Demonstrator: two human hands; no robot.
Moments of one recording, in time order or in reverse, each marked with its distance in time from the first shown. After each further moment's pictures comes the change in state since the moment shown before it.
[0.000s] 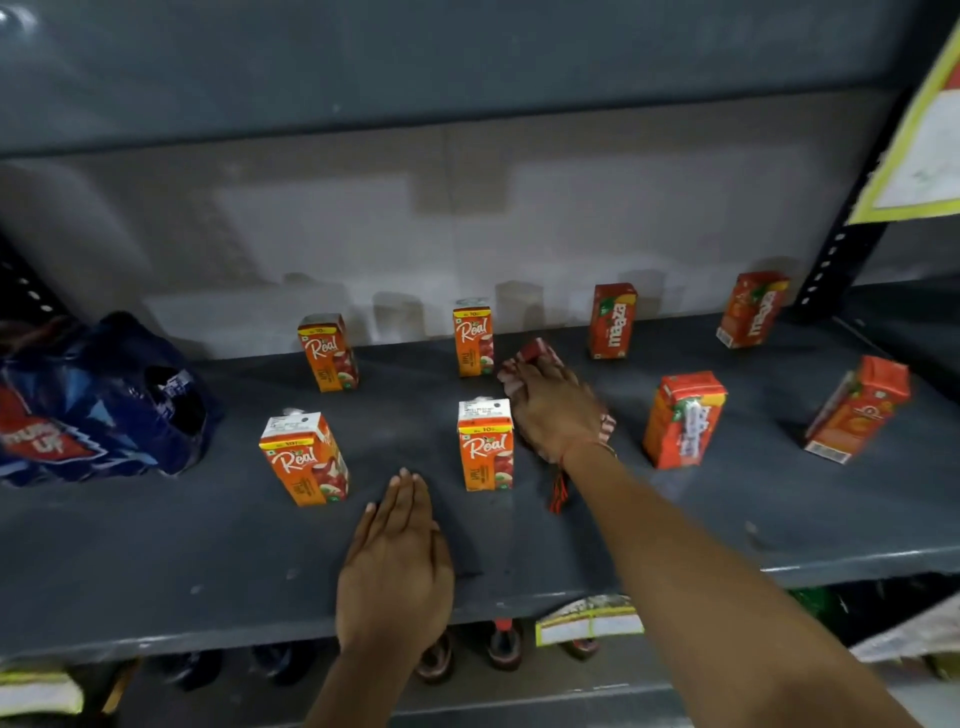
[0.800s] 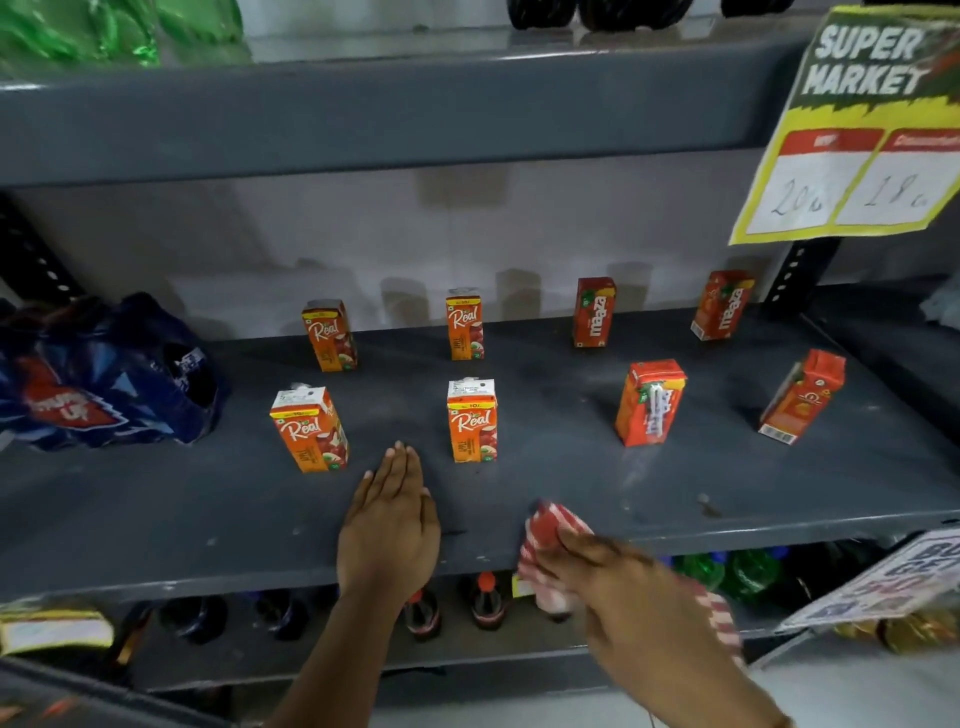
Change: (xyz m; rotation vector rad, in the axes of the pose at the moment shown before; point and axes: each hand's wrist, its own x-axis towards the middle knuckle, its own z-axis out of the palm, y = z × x) left_hand -0.001 -0.001 -0.004 -0.002 -0.037 0.001; right_hand -0.237 0.021 -0.056 -0.178 -0.348 -0.214
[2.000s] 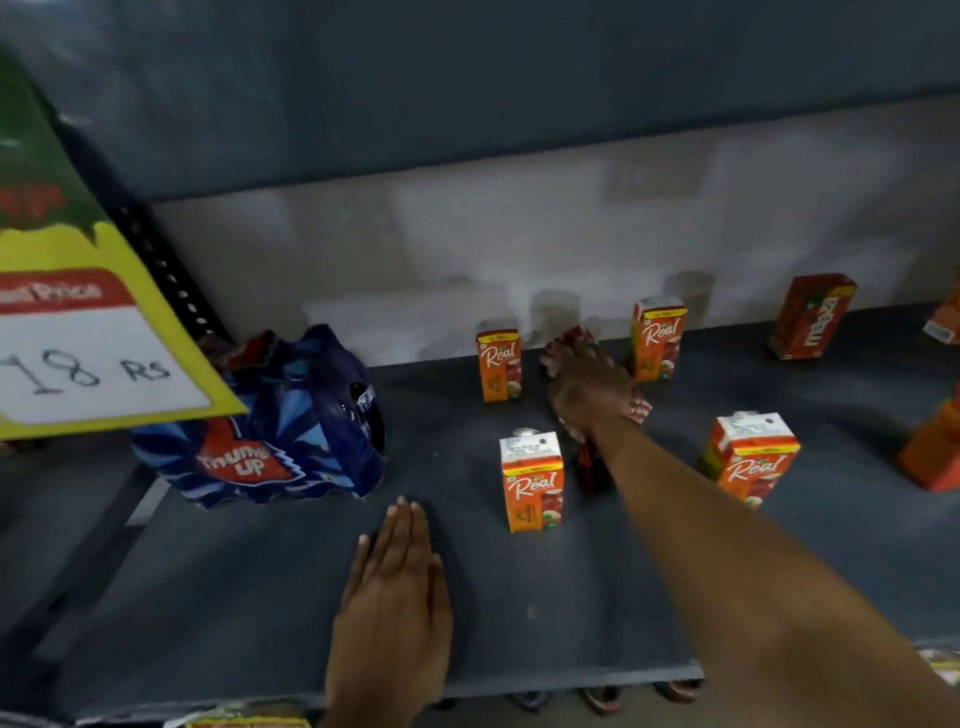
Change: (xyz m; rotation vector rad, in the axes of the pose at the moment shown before) left_hand 0.012 -0.197 -0.063 -0.004 0.023 -0.022; right_hand 0.360 -0.129 -0.013 0.177 0.381 0.293
